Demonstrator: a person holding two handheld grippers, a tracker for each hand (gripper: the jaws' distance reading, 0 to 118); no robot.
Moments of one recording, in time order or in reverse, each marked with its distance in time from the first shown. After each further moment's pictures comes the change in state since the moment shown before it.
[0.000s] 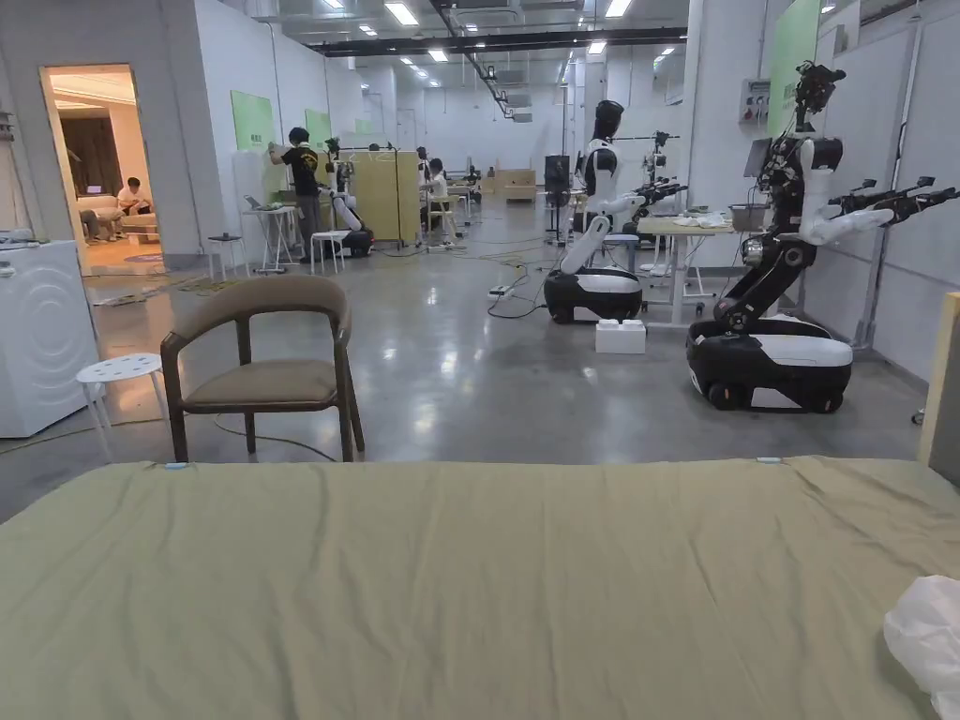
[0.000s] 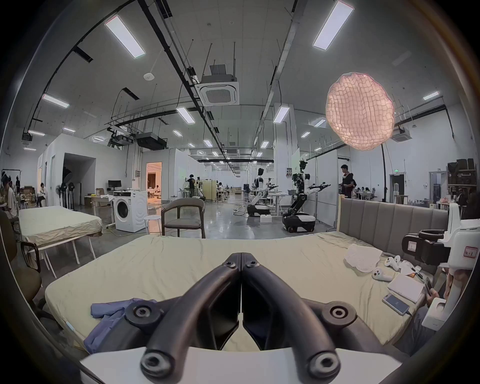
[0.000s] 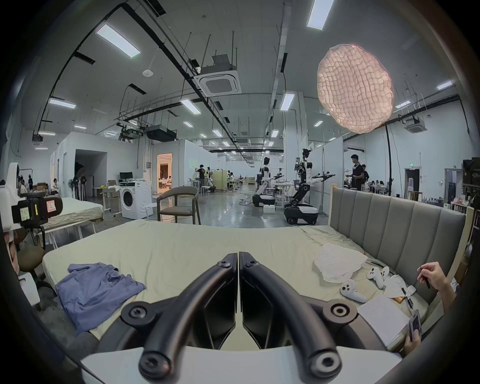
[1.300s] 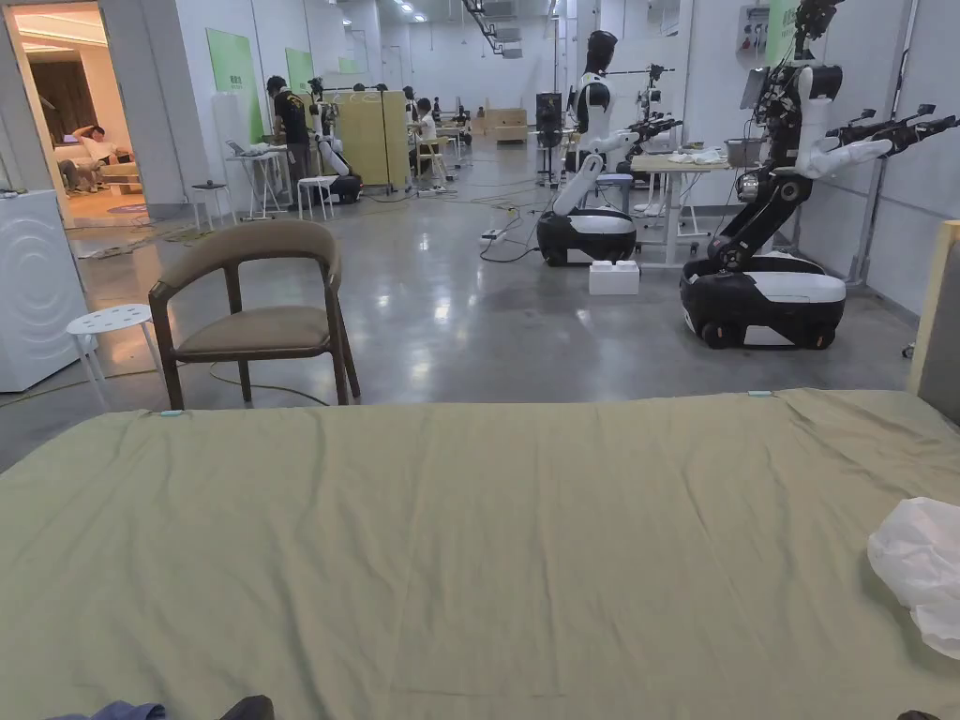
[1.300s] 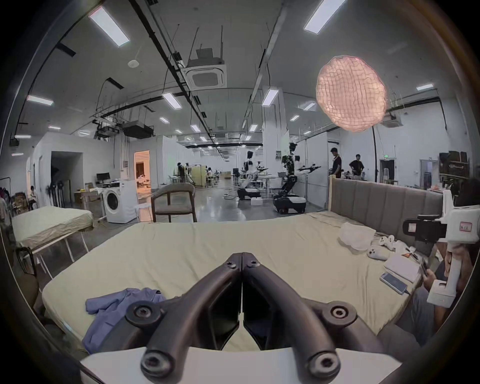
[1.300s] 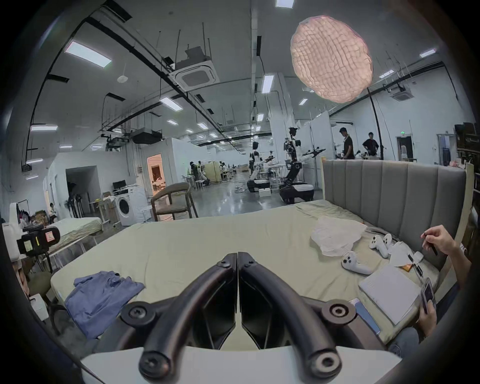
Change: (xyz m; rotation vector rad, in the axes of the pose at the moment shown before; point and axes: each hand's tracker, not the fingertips) left arm -0.013 -0.026 -0.015 -0.109 -0.076 -0.036; right arm 0.064 -0.021 -0.005 -0.079 -0.026 -0.155
